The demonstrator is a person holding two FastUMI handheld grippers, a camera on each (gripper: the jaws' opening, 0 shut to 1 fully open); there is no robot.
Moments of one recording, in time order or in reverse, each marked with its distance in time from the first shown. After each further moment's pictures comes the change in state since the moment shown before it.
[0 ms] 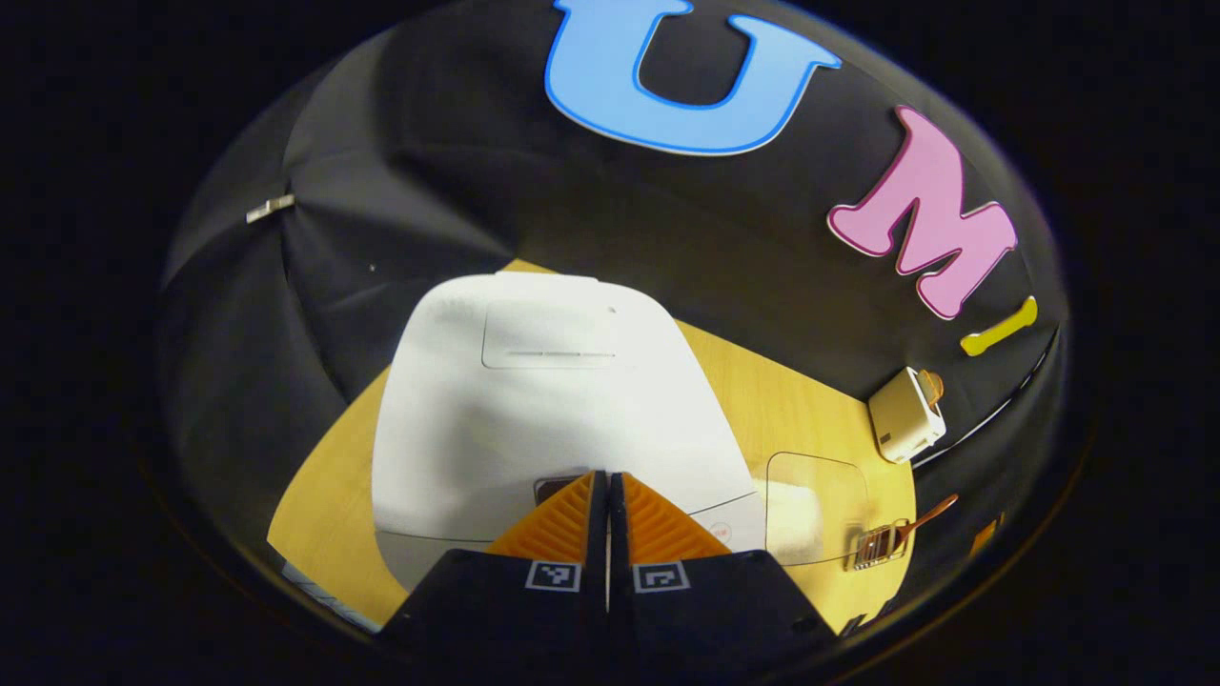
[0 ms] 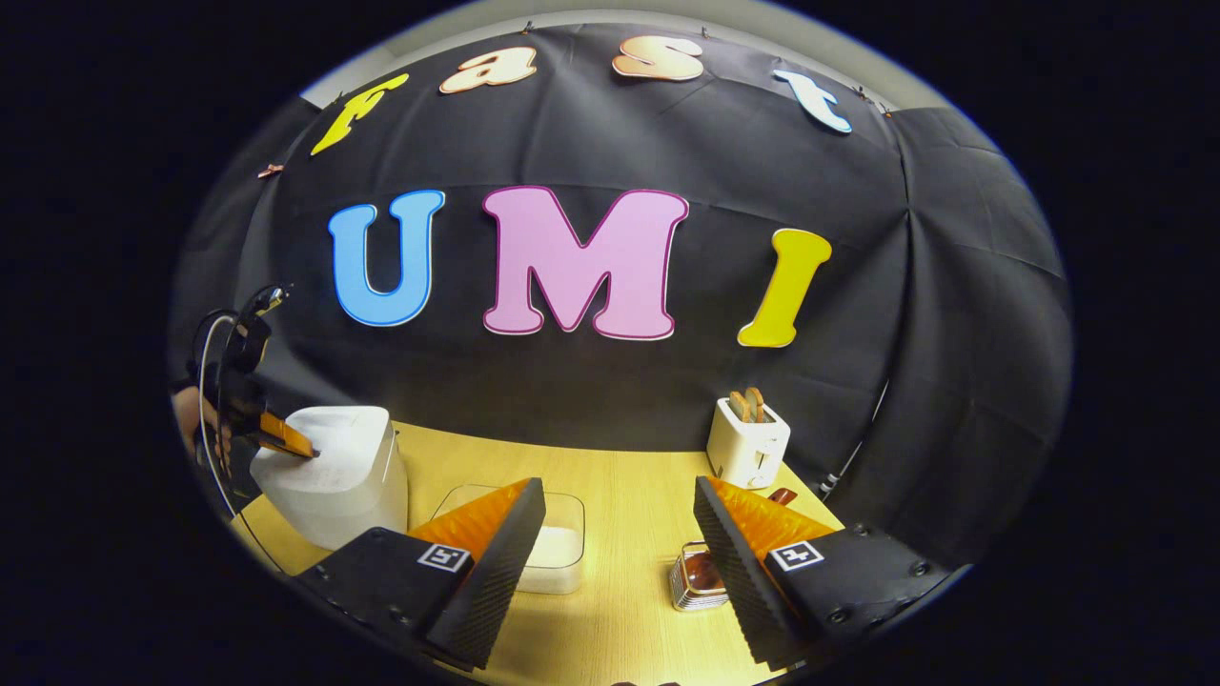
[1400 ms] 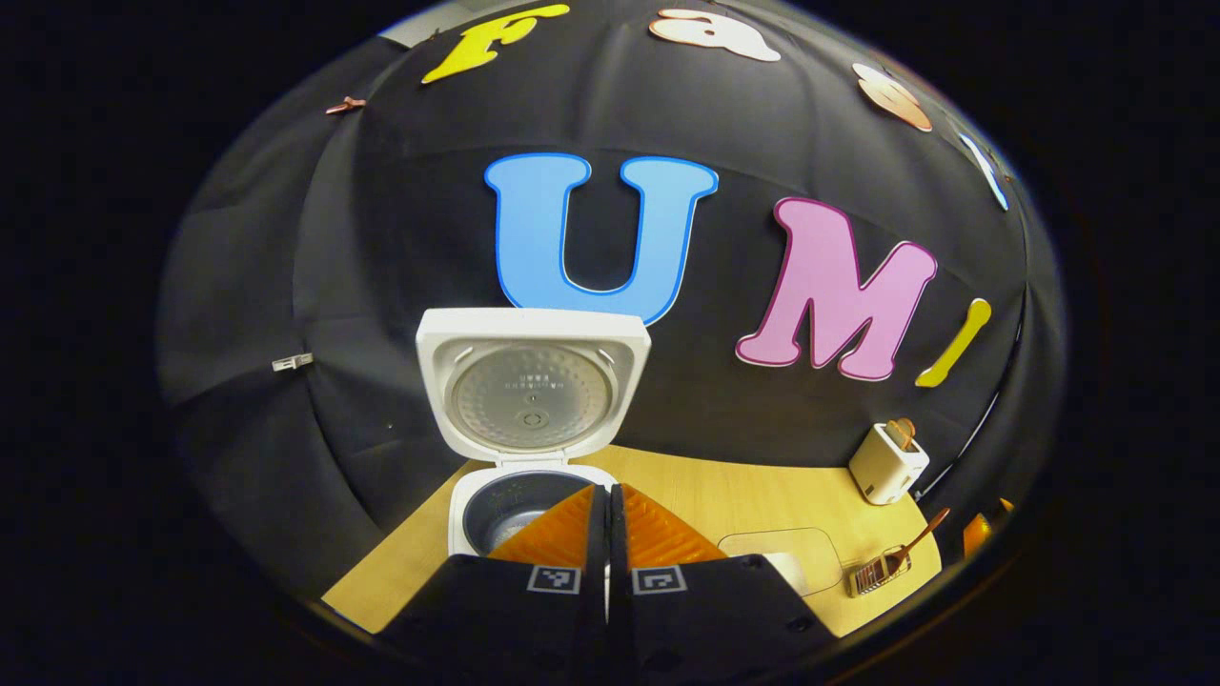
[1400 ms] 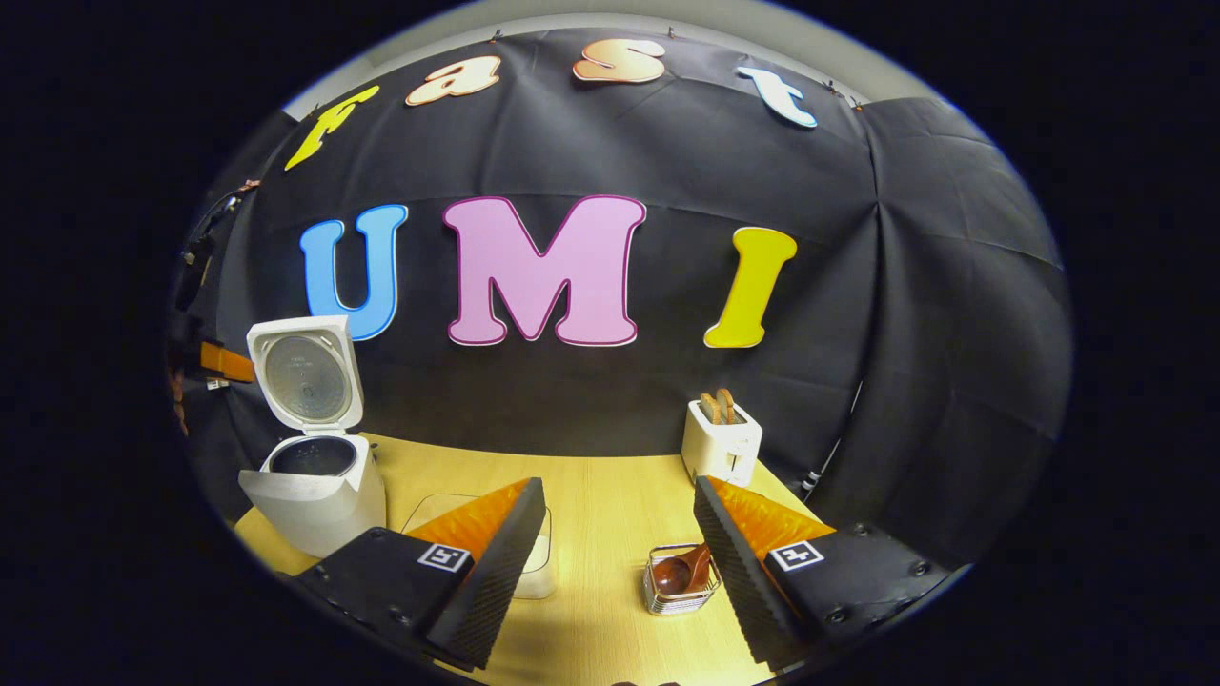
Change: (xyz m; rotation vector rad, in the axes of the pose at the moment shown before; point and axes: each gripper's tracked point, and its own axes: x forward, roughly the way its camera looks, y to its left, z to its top) left arm -0.130 -0.058 0.069 0.195 -0.520 0.009; right arm 0.004 -0.049 0.005 0.047 -0.027 -0.072
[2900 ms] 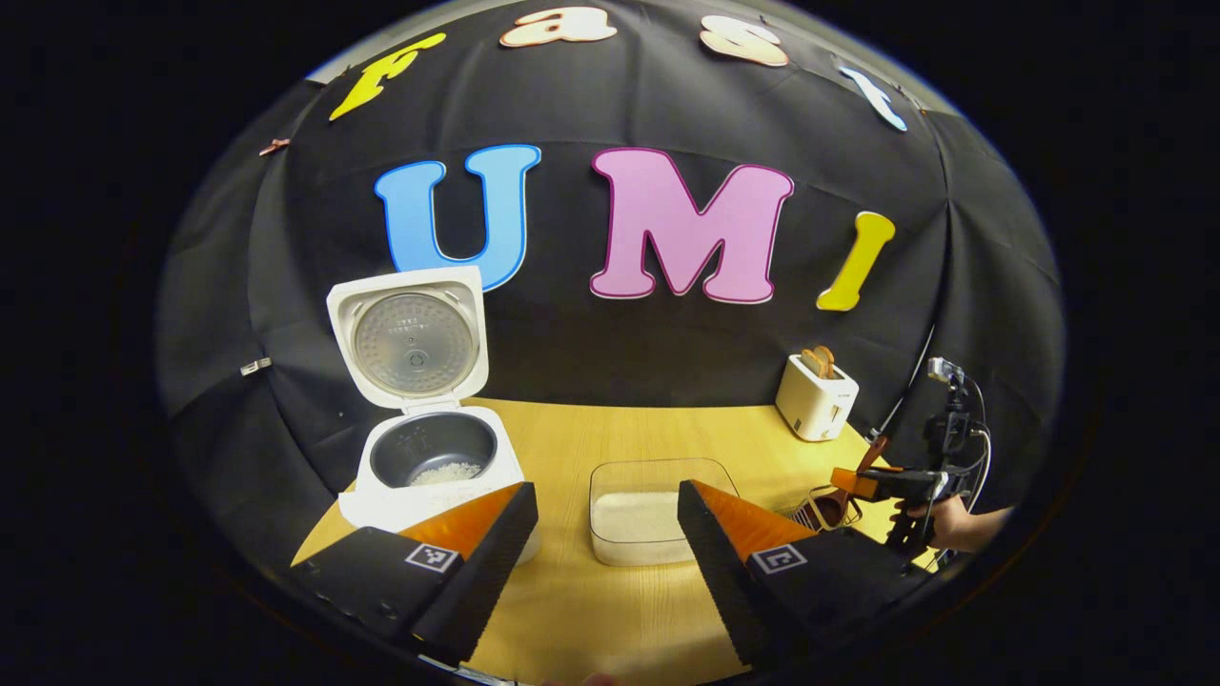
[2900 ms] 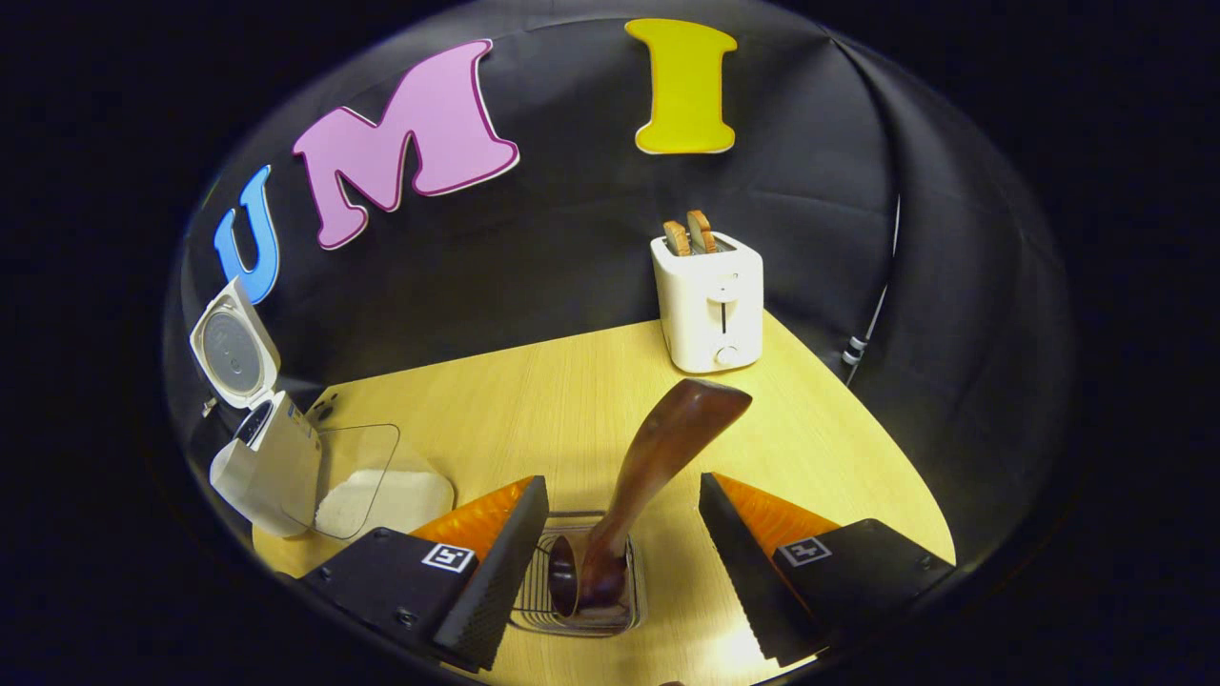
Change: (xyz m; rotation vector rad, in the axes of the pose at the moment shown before) left arm -0.074 -0.171 -0.094 0.171 0.091 -0.117; right arm 0.166 -0.110 -0.184 0.180 0.412 0.080
